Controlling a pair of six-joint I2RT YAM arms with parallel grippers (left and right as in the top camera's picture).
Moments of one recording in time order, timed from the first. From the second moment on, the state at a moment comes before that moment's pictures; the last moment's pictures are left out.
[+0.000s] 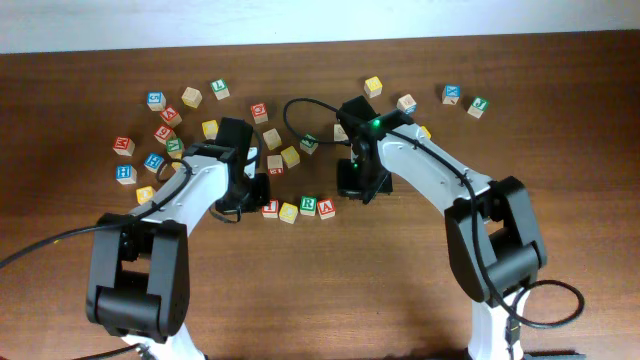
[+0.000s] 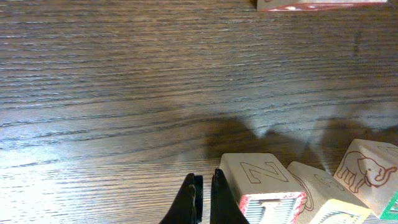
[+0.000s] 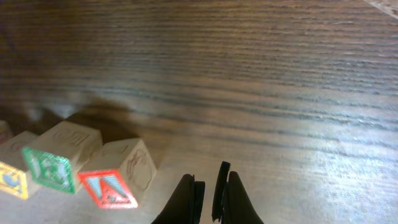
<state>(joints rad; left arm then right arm) -0.21 1.89 1.20 -0.75 0.12 -0.25 0.45 2.08 1.55 -0.98 -0.19 0.48</state>
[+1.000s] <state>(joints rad) -0.23 1.94 1.21 -0.84 0.20 -0.18 0.48 2.14 1.55 -0.99 -0.23 0.49</state>
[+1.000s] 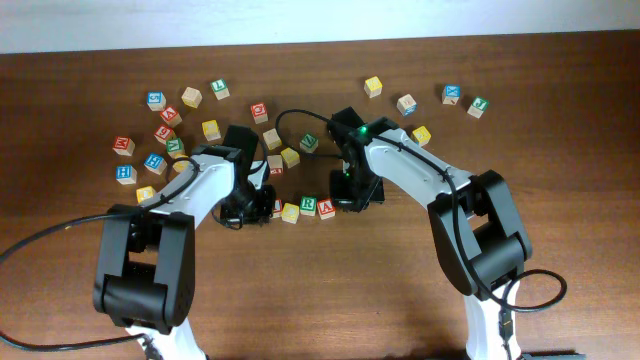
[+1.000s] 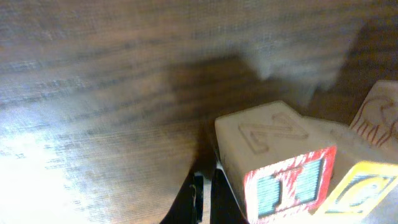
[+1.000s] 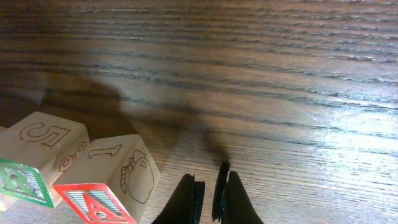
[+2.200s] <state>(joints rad) -0.40 1.85 1.09 -0.68 0.21 -0.36 0.48 2.14 1.55 -0.97 -0.23 0.49</state>
